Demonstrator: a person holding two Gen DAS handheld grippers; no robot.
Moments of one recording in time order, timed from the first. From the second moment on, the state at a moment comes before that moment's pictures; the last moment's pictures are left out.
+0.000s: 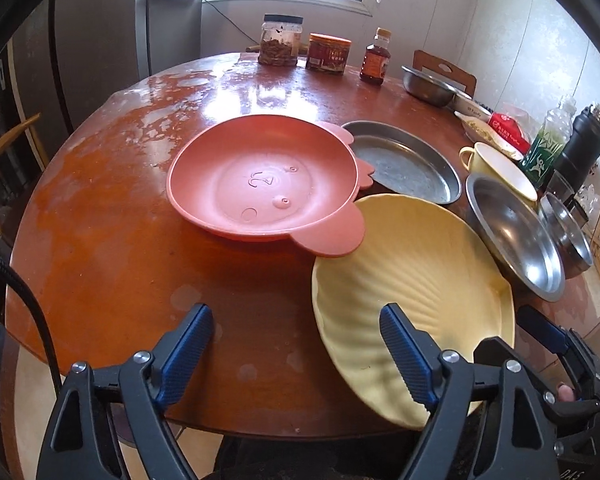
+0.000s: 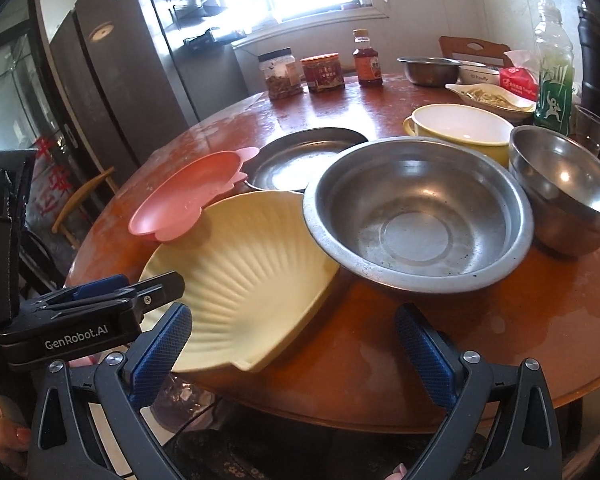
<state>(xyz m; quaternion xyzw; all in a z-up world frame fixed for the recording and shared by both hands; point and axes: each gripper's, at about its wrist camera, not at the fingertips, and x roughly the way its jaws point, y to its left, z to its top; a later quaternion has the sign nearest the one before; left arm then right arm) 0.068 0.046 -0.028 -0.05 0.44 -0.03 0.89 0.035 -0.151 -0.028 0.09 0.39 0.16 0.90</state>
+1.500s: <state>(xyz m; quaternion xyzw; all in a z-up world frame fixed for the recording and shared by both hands) -0.011 0.063 0.015 -0.08 0.40 -0.02 0.91 0.001 -0.108 0.006 0.03 0.35 0.25 0.90</state>
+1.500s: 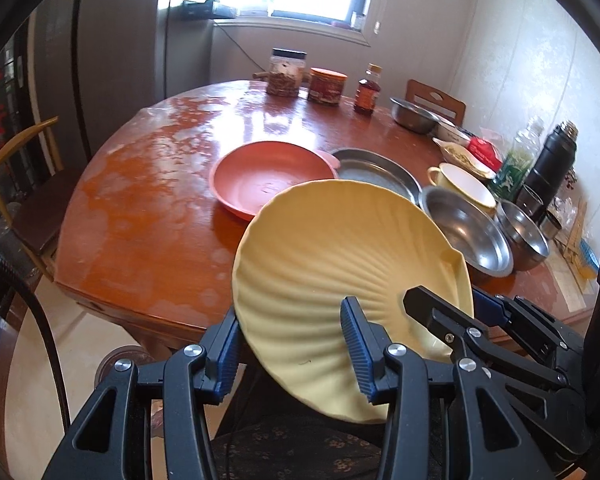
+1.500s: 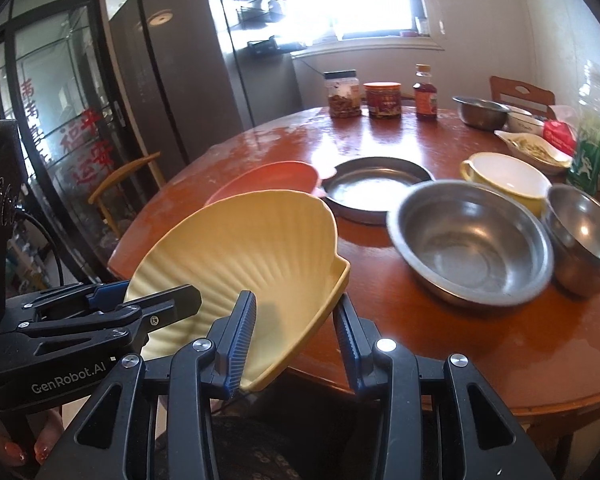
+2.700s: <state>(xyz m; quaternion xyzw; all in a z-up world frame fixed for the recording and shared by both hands) 0.045 0.243 -0.023 -0.12 0.42 0.12 0.89 0.096 0.102 -0.024 -0.02 0.38 0.36 0.85</state>
